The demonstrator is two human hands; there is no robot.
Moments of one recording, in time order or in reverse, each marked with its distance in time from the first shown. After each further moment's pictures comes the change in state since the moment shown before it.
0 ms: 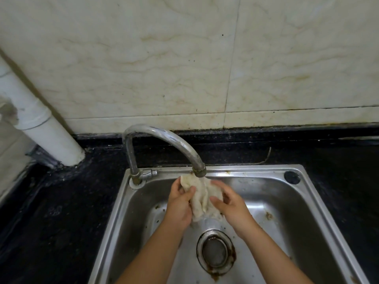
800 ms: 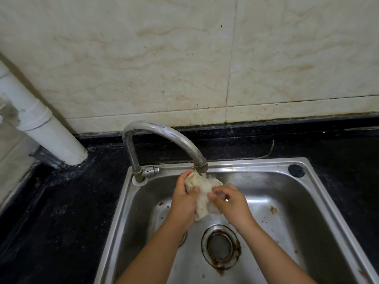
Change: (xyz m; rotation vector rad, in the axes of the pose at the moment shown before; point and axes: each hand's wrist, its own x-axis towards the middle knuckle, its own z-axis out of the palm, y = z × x) left_hand -0.016 0.005 0.001 0.420 -0.071 0.104; right_hand 0.000 0.003 0.010 -0.209 0.142 -0.064
